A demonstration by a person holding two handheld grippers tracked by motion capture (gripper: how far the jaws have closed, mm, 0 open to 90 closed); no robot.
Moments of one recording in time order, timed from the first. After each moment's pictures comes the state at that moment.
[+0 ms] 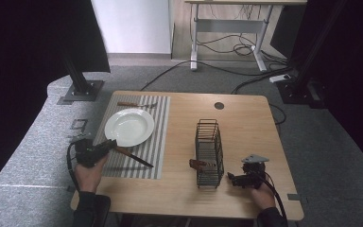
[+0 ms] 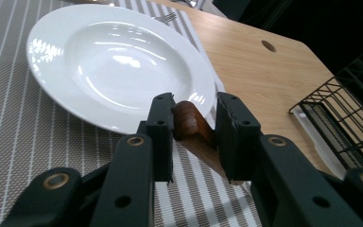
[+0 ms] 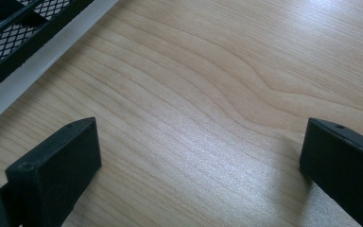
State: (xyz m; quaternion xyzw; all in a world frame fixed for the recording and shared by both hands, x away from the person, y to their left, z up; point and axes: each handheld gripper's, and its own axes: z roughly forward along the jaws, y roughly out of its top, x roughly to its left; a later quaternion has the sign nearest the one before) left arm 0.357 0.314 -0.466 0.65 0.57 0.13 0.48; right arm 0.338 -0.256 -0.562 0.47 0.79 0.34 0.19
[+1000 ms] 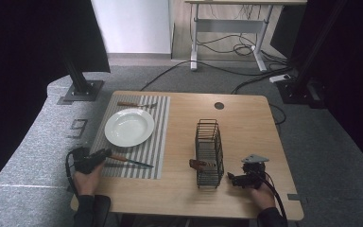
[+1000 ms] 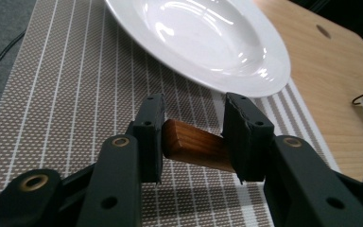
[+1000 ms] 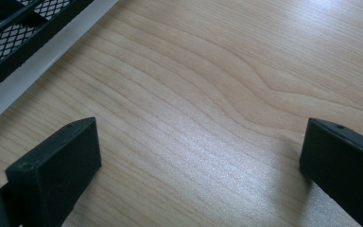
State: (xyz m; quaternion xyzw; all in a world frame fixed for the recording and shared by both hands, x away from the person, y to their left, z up) left arm 0.363 0.342 -0.521 0.63 0.62 0.12 0.44; right arm 0.338 -0.256 -0.562 0.47 0.79 0.34 0.19
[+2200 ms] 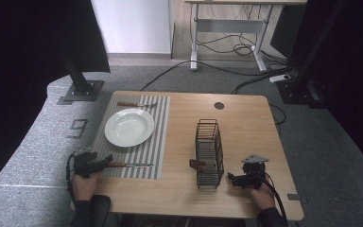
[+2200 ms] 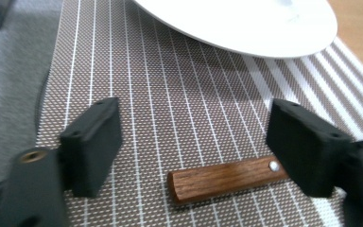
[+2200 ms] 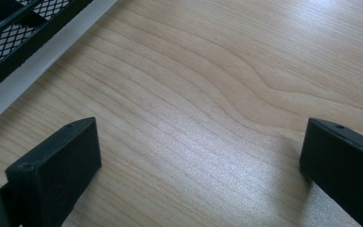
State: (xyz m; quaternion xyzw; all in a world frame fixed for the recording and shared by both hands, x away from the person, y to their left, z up) left arm 0.354 0.343 -0.536 0.70 0.57 0.21 0.38; right arm 0.337 -0.256 -0.562 0.47 0.79 0.34 0.19
